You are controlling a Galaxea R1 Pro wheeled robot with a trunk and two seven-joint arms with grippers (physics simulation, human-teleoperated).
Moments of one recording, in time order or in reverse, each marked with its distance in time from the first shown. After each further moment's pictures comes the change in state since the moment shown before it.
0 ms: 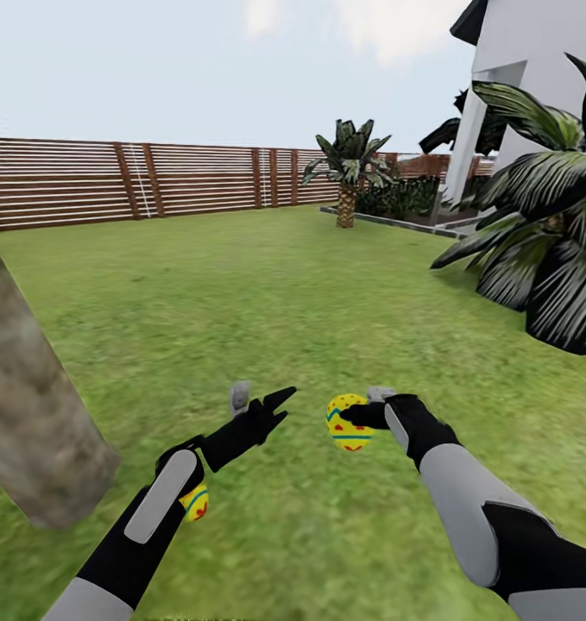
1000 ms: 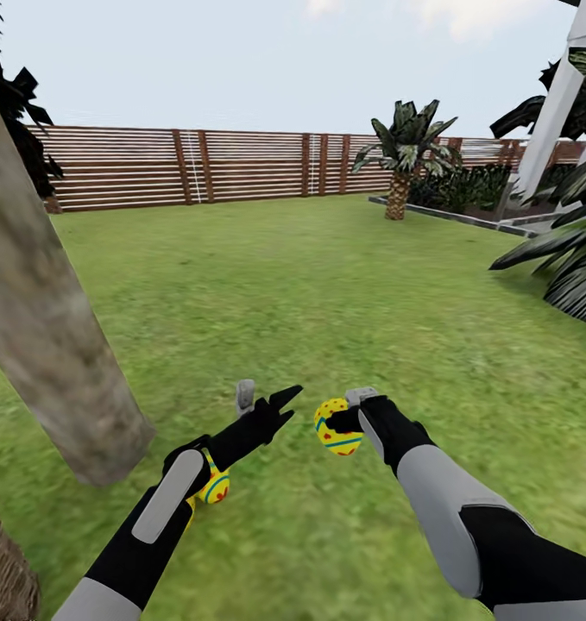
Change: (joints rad) left arm 0.000 -0.030 -0.002 0.002 0.000 -0.003 -0.001; right arm 0.001 0.078 0.129 0.018 0.072 -0.001 -0.091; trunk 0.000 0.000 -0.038
